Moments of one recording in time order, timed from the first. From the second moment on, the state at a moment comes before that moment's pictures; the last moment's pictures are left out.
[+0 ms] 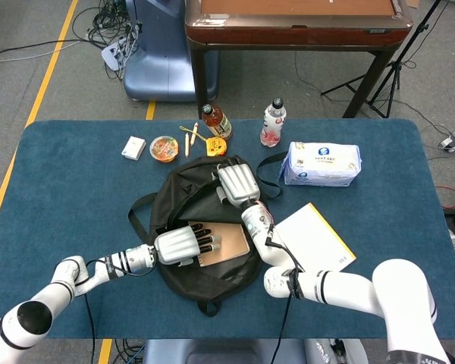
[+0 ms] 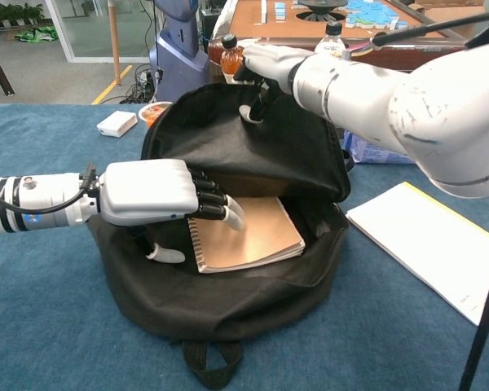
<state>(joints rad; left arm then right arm) -0.92 -1.84 0.17 -0.52 2.01 1.29 -0.32 1.13 -1.74 0.37 -1.33 -0.64 0.96 -0.61</state>
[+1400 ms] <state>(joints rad) -0.93 -1.95 0.23 -0.41 1.90 1.22 -0.40 1.12 -1.73 0.35 -1.32 -0.64 0.95 -0.58</state>
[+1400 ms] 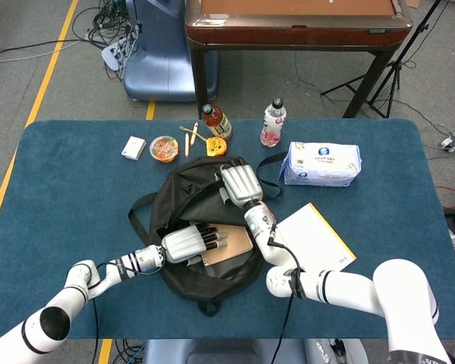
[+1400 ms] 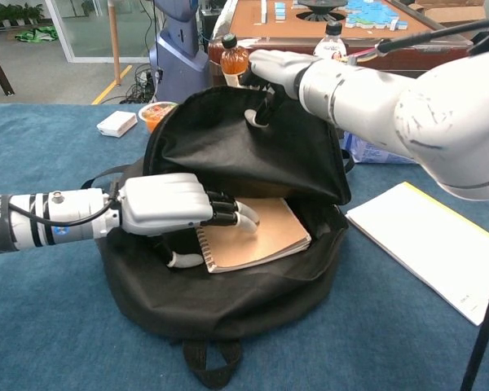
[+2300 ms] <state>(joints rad) -0.94 -2.00 0.18 -0.40 1.82 1.21 -0.44 1.11 -1.74 0.35 -1.30 -0.64 0.95 -0.57</state>
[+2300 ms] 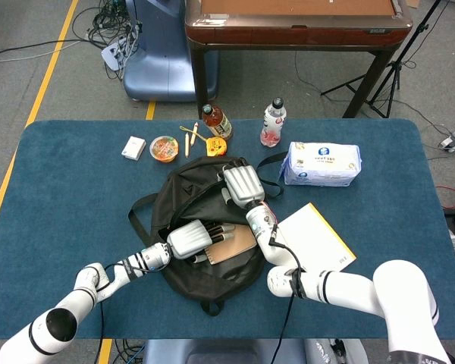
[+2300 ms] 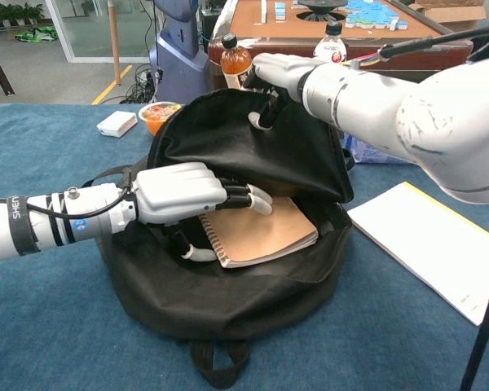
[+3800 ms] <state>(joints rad) -0.89 -2.00 0.11 -0.51 1.74 1.33 -0.58 1.10 -1.73 0.36 -1.30 -0.62 0.93 -0.55</state>
